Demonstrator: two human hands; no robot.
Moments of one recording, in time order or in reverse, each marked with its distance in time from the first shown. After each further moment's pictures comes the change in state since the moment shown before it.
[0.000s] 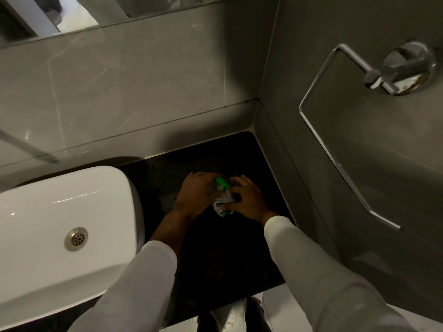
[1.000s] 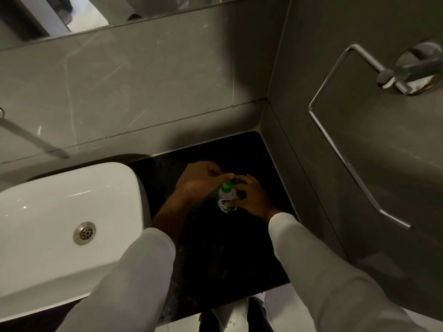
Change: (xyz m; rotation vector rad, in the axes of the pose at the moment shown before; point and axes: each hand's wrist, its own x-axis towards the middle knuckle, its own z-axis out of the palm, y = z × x) left_hand 0.011 0.023 -0.038 -0.157 -0.041 -0.274; right_hand 0.007 -0.002 0.000 -0.011 -0.041 -0.011
